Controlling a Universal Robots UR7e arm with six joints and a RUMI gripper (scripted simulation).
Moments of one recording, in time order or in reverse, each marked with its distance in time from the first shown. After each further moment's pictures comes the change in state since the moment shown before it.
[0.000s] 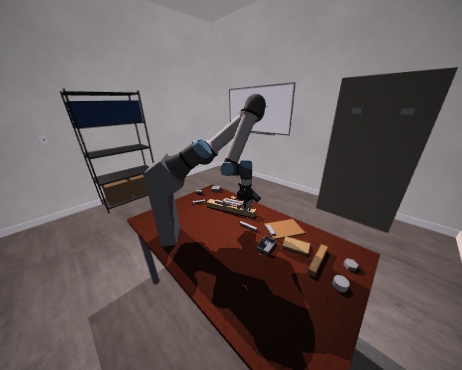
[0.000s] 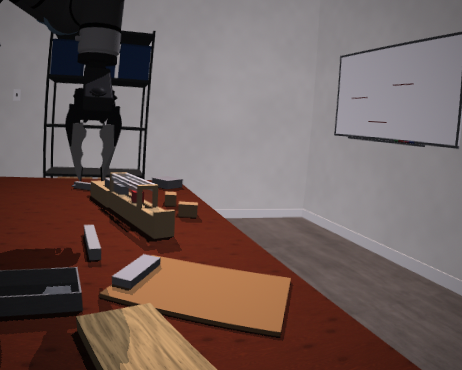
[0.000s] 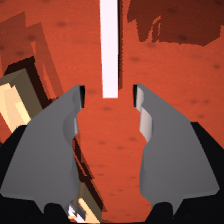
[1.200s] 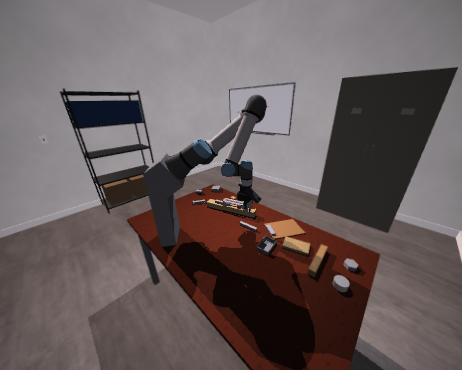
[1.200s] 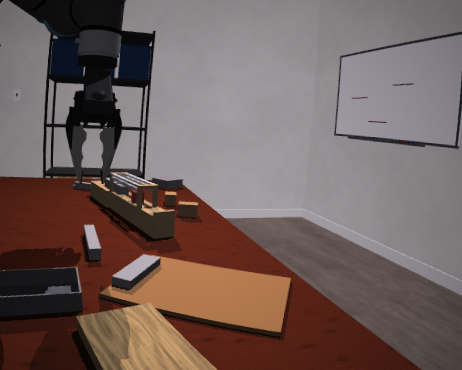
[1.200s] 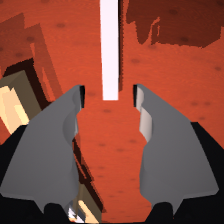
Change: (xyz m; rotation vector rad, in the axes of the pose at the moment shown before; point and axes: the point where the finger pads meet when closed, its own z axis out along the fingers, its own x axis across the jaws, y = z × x) arm 0.000 -0.002 0.005 -0.002 0.001 -0.001
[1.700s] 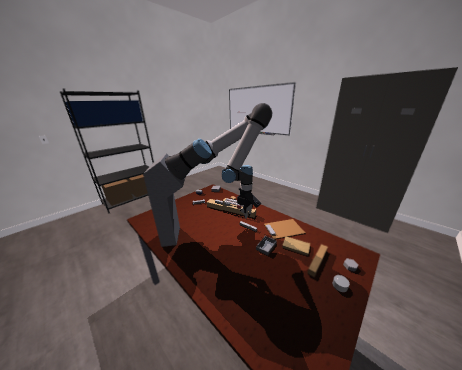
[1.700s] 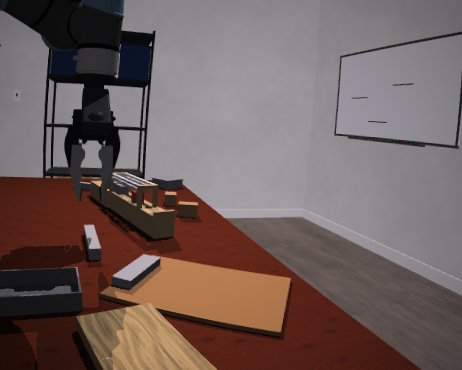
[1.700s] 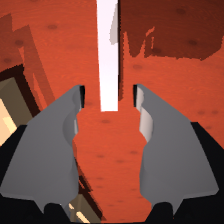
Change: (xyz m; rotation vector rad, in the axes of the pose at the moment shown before) arm 0.001 0.001 0.032 -0.010 0.003 0.000
